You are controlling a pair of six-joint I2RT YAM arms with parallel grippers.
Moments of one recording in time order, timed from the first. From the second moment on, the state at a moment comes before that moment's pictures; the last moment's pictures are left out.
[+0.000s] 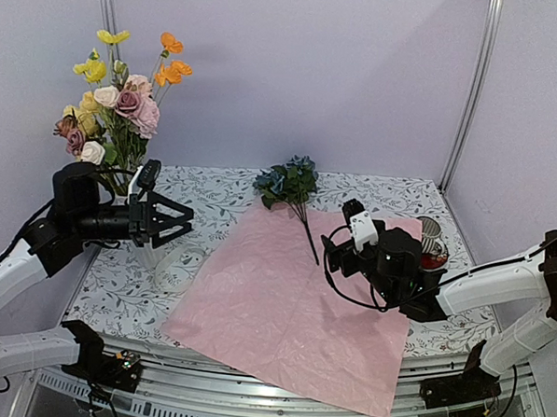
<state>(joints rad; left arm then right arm) -0.44 0.80 0.73 -0.16 0.76 -0.84 0.97 1.46 0.59 0.69 0.56 -0.10</state>
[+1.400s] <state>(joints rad) -0.44 0.88 0.65 -0.26 0.65 -0.77 0.75 1.99 1.29 -0.08 0.15 0.28</state>
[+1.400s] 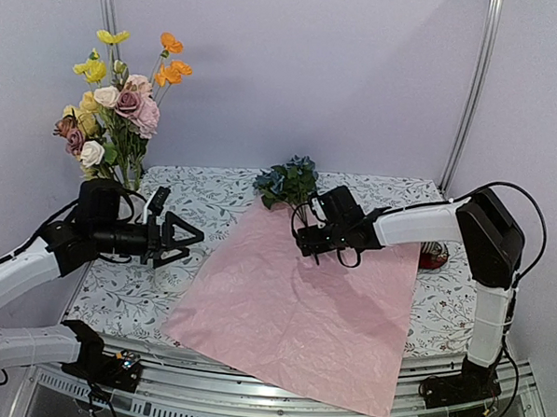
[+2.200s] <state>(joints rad) -0.44 0.83 0.67 -0.25 0.50 -0.68 0.70 2.17 1.52 -0.24 0.07 0.34</state>
